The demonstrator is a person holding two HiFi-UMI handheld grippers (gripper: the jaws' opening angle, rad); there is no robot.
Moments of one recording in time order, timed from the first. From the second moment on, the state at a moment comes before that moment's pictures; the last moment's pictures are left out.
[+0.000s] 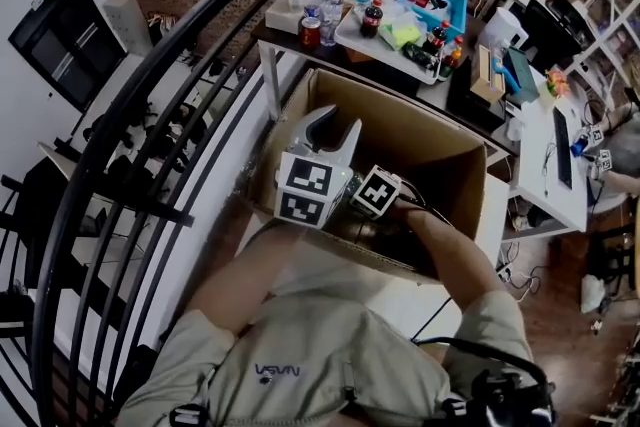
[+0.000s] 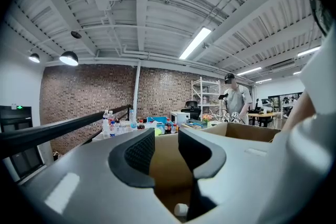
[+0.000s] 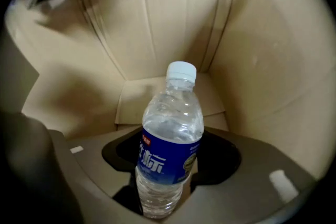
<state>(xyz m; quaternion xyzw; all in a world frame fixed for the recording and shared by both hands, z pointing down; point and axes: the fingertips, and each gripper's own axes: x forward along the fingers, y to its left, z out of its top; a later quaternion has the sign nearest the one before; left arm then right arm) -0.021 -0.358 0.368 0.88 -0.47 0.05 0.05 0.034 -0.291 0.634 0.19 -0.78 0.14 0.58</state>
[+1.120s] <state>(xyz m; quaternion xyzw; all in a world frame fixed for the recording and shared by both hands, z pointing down) 0.023 -0.312 0.315 0.92 -0.40 -0.01 0.02 0.127 -0.265 0.265 0.56 -0.82 0.02 0.12</state>
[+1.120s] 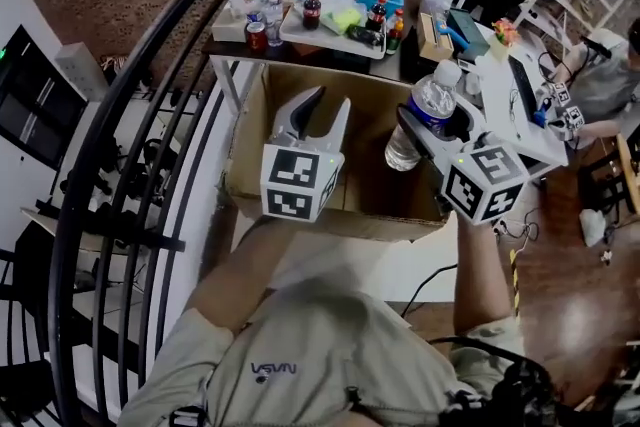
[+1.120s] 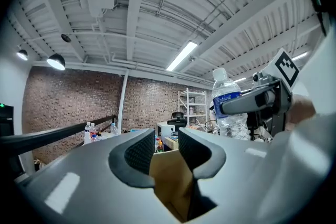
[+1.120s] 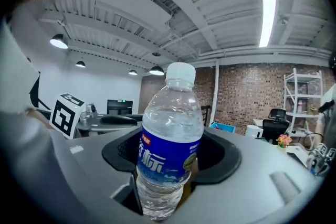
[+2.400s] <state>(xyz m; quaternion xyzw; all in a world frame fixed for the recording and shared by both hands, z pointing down) 0.304 -0.069 0.319 0.98 -0.21 -0.04 0.01 0.394 -0.049 0.366 0.73 -0.68 -0.02 0.09</state>
